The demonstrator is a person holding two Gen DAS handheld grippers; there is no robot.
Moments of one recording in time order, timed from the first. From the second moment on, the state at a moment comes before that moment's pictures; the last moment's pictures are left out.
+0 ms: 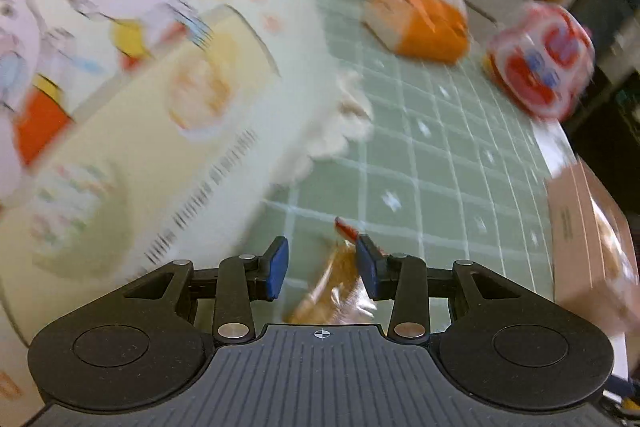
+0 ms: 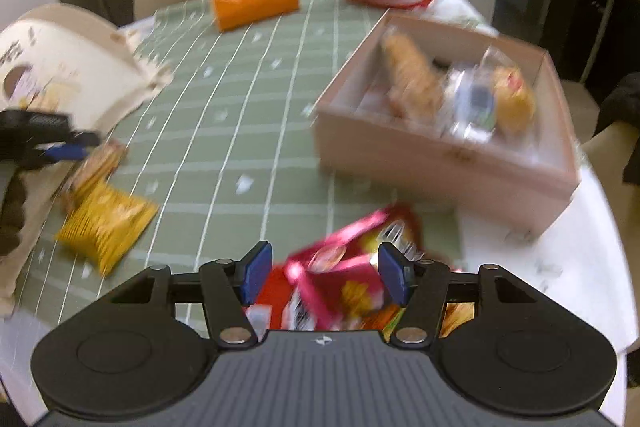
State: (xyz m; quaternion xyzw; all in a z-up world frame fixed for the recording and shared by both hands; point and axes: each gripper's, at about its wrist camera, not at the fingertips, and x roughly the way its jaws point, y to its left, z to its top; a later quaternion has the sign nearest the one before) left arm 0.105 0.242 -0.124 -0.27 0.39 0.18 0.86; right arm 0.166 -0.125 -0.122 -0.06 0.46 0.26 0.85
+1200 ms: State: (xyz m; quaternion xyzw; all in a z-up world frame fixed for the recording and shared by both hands) left arm 0.056 0.136 -0.081 -0.20 0.41 0.08 0.89; right arm 0.090 -0.108 -0.124 -0.16 0.43 0.31 0.83
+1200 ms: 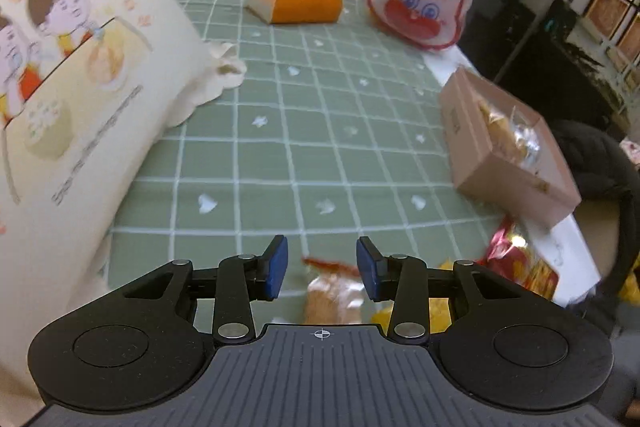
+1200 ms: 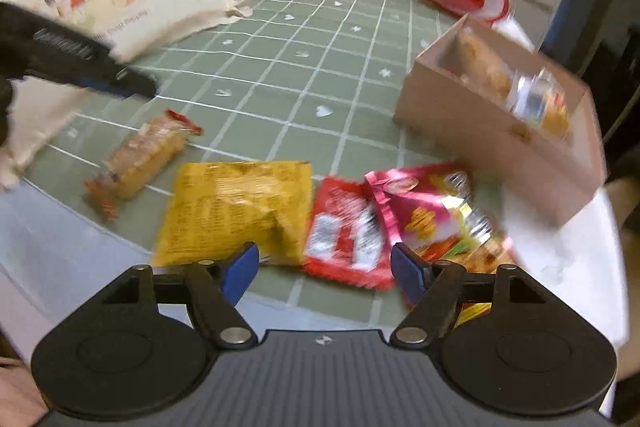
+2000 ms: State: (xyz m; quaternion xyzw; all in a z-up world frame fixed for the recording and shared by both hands) left arm 0.053 0.071 -0.089 -0.22 0.46 -0.01 0.86; right arm 0.088 -0.148 -0.129 -0.03 0.49 0.31 0.81
